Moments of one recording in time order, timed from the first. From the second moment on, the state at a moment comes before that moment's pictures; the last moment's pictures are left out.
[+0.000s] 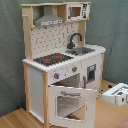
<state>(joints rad) 0.14 -1.50 1.61 -2.72 0.07 2.54 -0.84</state>
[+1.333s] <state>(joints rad) 0.01 -1.52 1.59 -2.46 0.02 2.54 -0.51</state>
